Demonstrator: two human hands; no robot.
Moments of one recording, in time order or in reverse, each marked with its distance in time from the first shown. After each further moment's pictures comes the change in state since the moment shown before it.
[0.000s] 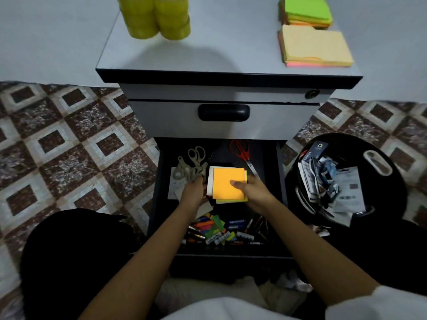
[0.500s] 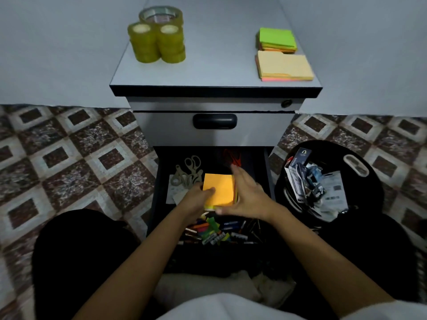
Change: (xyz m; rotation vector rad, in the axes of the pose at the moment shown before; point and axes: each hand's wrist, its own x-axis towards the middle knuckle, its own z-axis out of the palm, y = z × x) left_hand -0.044 0.009 0.006 0.083 -0.162 0.096; right_hand -0.074 -0.015 -0.019 -1.076 -0.102 -0.501
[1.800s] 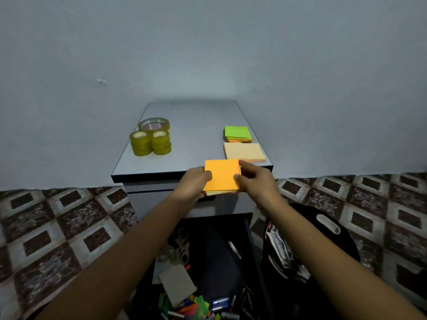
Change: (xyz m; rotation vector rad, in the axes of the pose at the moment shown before) left_hand -0.069 0.199 0.036 0.083 -0.090 0.458; right_hand -0.023 -0.068 -0.161 0.678 0.686 0.017
